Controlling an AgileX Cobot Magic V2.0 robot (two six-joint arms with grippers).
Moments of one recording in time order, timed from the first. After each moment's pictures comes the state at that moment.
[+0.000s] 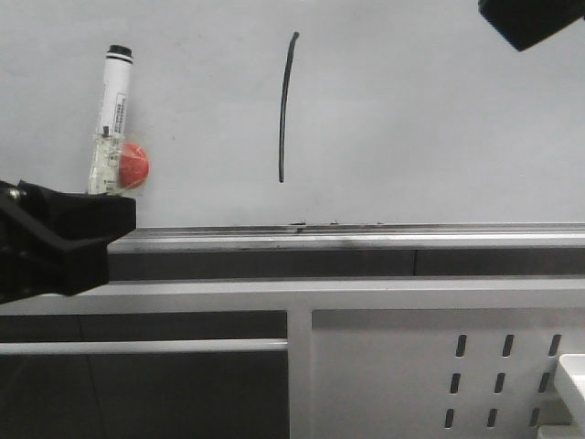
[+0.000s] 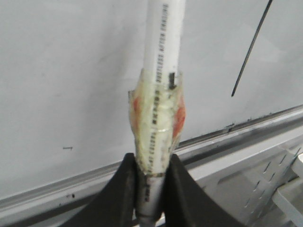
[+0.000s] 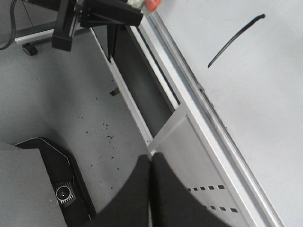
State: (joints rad) left arm -0.77 1.57 -0.18 -0.22 -1.13 -0.09; right arm 0.66 0.94 -0.92 0.18 0.81 -0.51
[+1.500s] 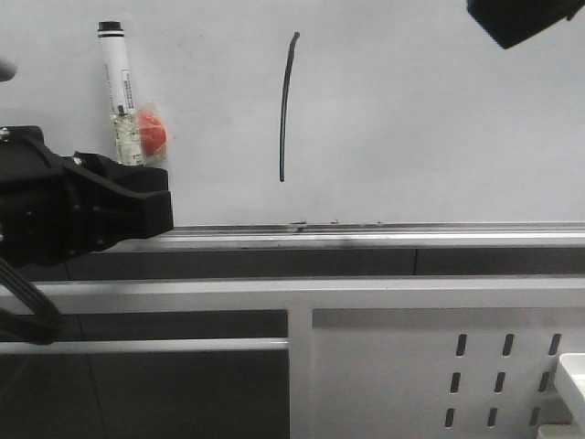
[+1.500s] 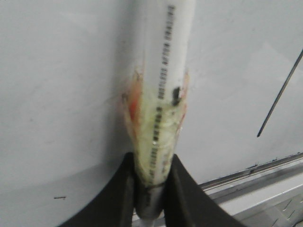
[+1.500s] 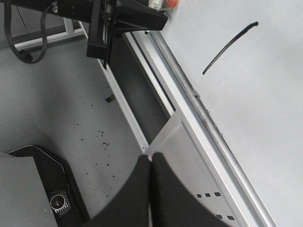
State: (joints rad) left arm -0.77 1.65 -0.32 -0.31 -1.12 -0.08; right arm 0.66 0.94 -0.91 0.18 0.77 -0.51
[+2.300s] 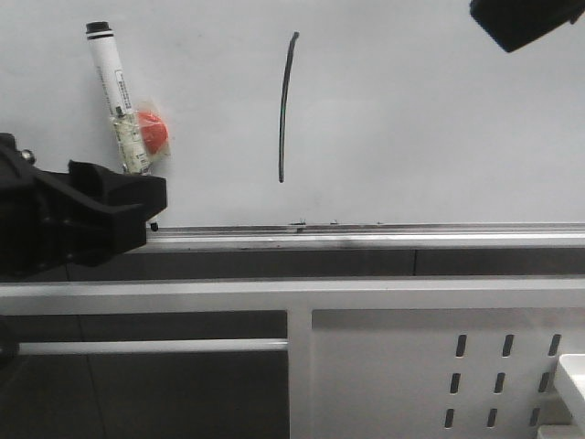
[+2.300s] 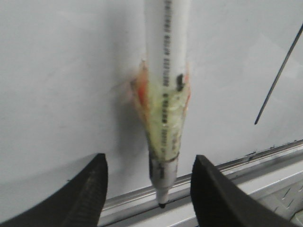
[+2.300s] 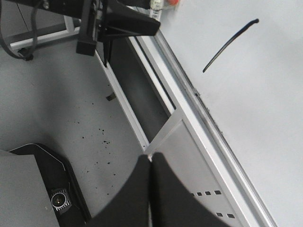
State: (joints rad) left arm -0.78 1.61 -0.26 -0.29 -1.13 -0.08; right arm 0.66 0.94 -0.91 0.18 0.77 -0.51
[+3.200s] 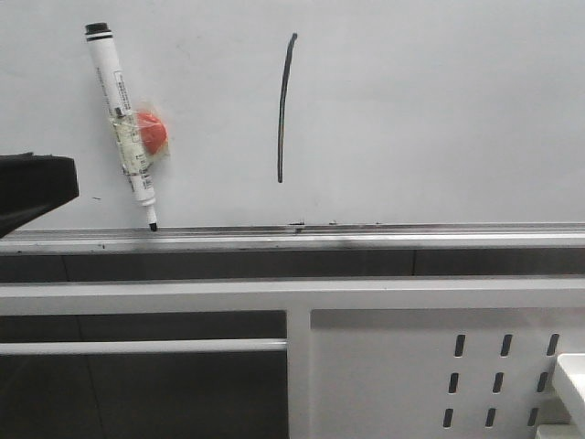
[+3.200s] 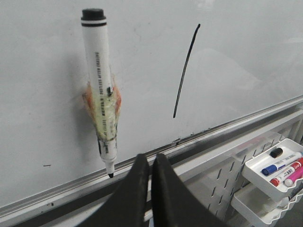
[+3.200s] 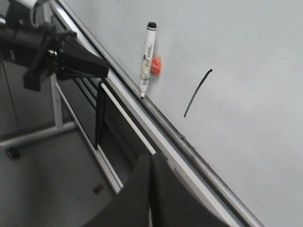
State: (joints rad) left arm -0.78 1.31 -0.04 -0.09 -1.14 -0.10; right arm 0.66 0.39 -0.54 0.30 0.49 -0.51
